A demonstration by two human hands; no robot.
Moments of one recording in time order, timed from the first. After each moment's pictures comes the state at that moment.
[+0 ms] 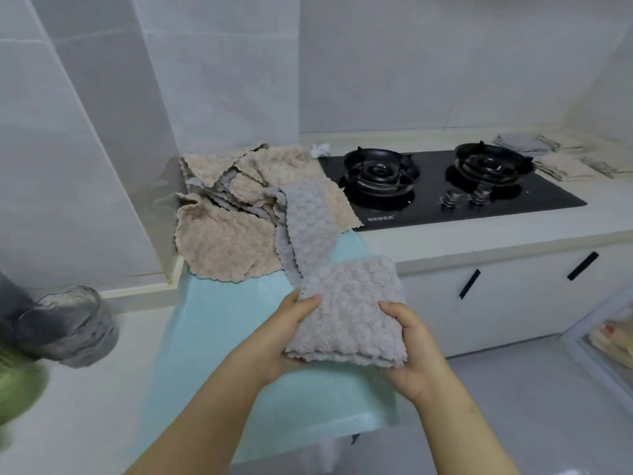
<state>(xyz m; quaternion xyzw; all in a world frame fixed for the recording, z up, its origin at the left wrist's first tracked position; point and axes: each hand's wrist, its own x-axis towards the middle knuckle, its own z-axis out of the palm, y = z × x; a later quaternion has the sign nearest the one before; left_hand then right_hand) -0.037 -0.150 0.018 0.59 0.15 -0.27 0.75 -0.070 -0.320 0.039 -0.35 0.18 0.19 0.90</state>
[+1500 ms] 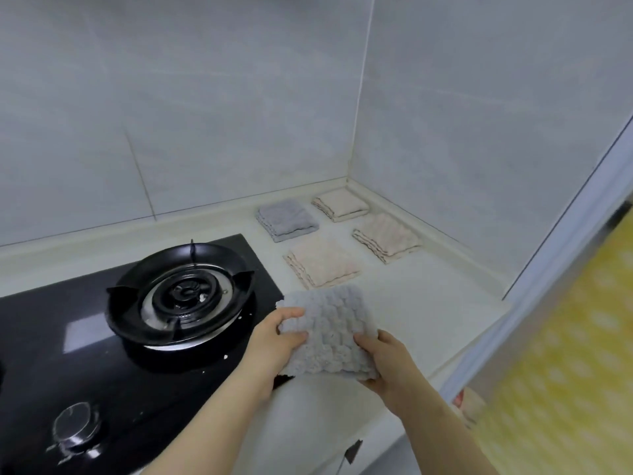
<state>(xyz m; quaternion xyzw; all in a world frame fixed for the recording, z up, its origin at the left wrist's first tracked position) 0.390 -0.916 0.006 0.72 -0.02 -0.21 0.67 0.315 -1.076 0.006 -0.56 0.34 -0.01 0.76</state>
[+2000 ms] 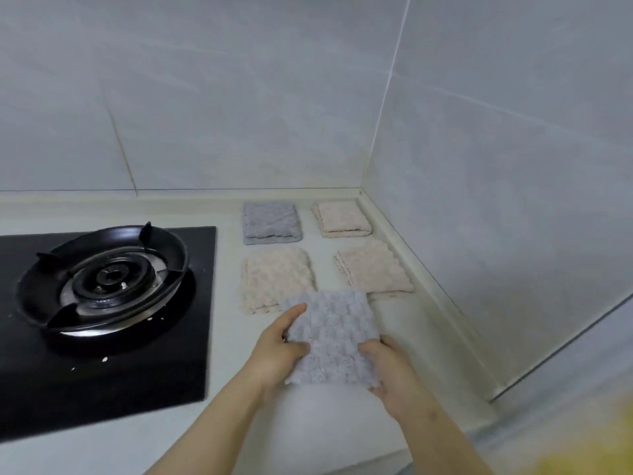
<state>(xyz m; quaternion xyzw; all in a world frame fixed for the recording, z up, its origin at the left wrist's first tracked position) 0.417 -1.111 -0.007 0.69 0.04 -0.15 0.70 0.399 -1.289 -0.013 -0.64 0.28 0.09 0.71</state>
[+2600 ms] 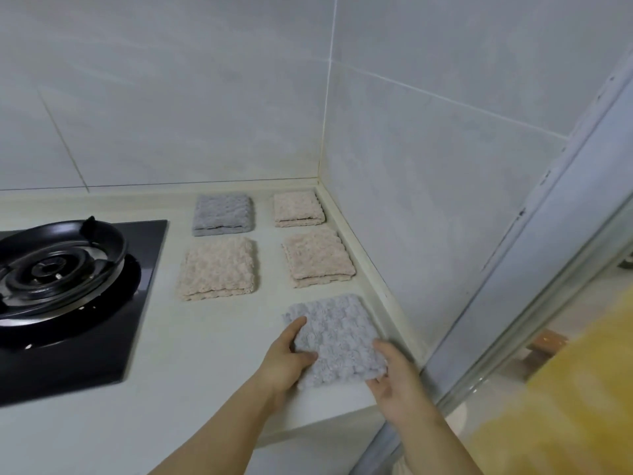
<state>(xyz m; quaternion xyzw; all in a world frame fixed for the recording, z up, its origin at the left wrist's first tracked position) 0.387 -1.245 -0.039 0.65 0.09 -0.22 0.73 0.360 -1.410 -0.029 -0.43 0.37 0.05 0.82</state>
